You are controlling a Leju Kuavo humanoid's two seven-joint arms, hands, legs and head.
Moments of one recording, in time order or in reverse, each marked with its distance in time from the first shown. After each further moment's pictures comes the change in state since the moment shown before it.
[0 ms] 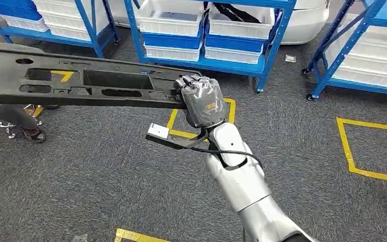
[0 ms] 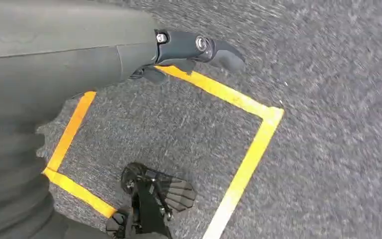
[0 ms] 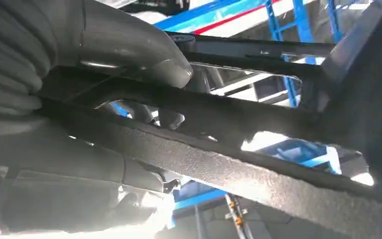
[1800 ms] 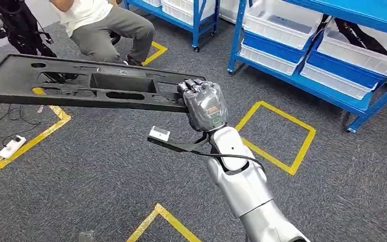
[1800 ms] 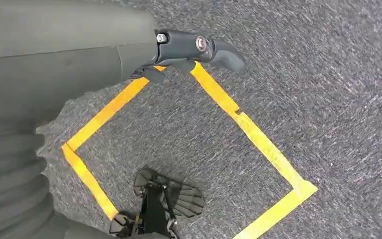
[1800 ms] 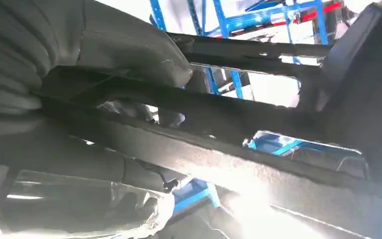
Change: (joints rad) left arm -0.008 -0.014 -0.007 0.000 -0.036 -0.010 -0.002; right arm 0.018 -0.002 0.009 -0.023 0.070 0.035 0.037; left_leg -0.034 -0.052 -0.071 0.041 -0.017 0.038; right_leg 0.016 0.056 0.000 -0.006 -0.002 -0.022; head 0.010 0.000
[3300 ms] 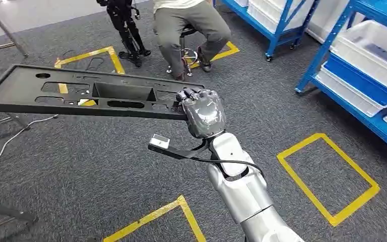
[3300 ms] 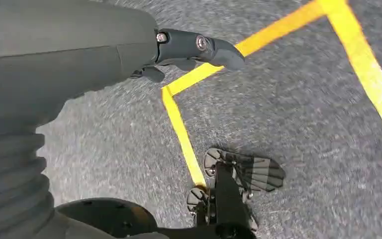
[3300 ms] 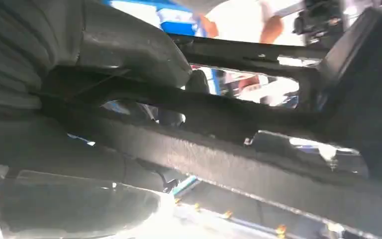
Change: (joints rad) left arm 0.004 0.000 -0.046 0.000 -0.083 -0.108 0.350; right arm 0.048 -0.023 0.013 -0.042 -0.013 0.037 -0.015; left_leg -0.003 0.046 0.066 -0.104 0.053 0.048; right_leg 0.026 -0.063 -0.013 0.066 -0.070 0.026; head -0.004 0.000
